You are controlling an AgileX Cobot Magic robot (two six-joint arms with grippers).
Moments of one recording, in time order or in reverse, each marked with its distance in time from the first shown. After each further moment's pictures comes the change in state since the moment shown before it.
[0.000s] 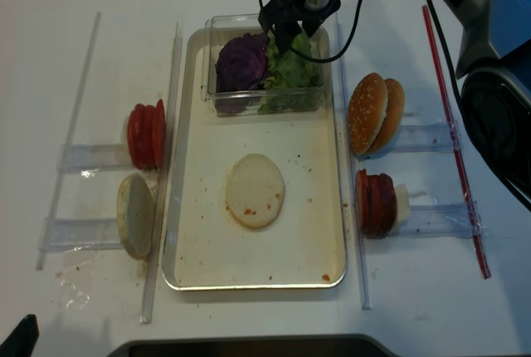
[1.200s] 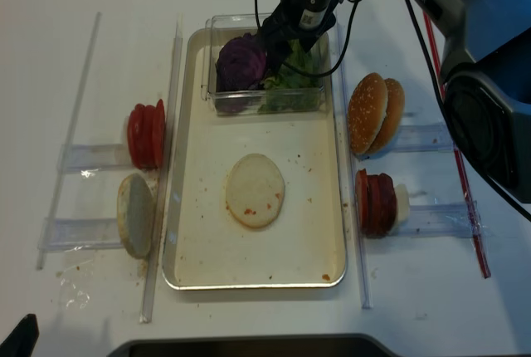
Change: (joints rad) left arm 0.000 0.000 0.000 0.000 0.000 0.000; right arm 0.000 0.072 -0.008 0.031 -0.034 -0.038
